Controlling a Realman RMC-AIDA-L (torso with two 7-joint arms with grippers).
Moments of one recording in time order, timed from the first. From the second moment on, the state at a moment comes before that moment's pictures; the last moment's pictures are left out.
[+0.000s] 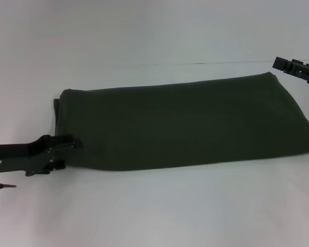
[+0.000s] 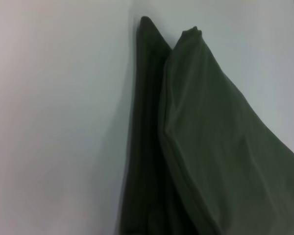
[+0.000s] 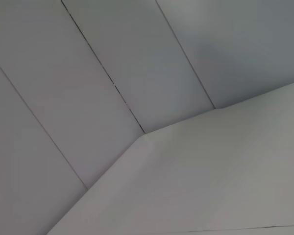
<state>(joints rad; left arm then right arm) -0.63 -2.07 0.34 0.64 2.50 1.36 -2.55 0.57 1.98 -0.35 -0.57 -1.93 -1.38 1.70</state>
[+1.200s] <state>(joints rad) -0.64 -2.07 0.38 0.64 2.50 1.27 -2.52 0.57 1.98 -0.35 -0.57 -1.93 -1.37 1.70</state>
